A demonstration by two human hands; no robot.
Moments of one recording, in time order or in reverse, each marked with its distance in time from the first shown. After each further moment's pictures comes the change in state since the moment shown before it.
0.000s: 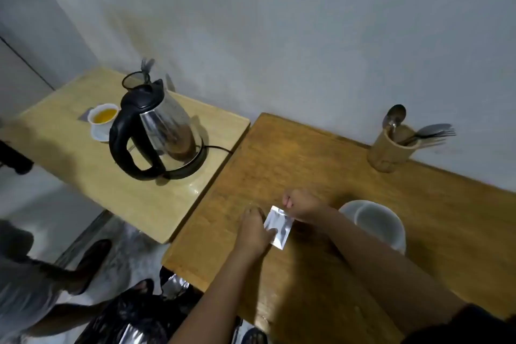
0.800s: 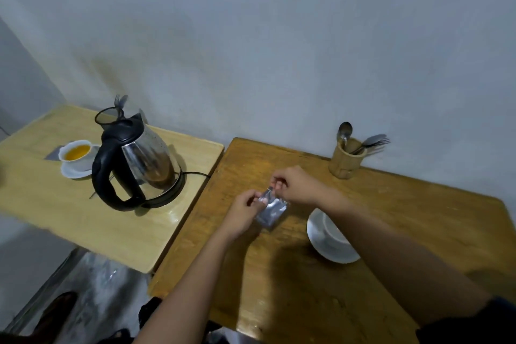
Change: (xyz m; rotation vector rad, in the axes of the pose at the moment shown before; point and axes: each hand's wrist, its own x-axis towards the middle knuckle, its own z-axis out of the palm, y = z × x) left_hand -0.001 0.059 -0.056 -0.551 -0.213 0.316; right_hand -0.074 -0.038 -0.085 0.004 0.227 -0.208
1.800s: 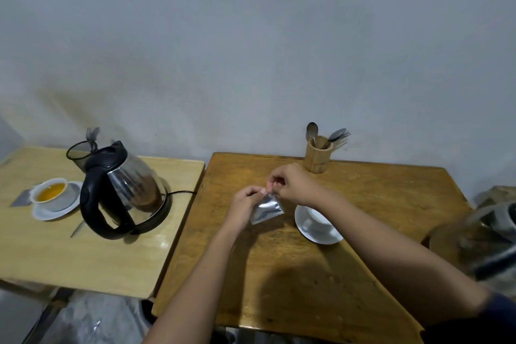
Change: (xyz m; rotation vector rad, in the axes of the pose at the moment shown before) left_hand -0.026 0.047 0.010 -0.173 -0.076 0.016; right_hand -0.063 -0.037 -0.006 0.045 0.307 0.015
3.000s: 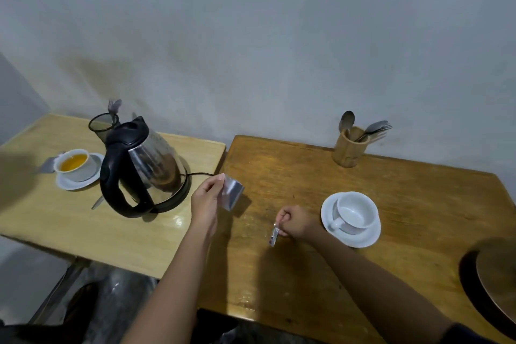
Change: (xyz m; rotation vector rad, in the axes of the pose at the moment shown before) left_hand 0.009 -0.035 -0.103 -0.309 0.463 -0.062; right_hand 0.015 0.055 0.126 0.259 -0.192 0.436
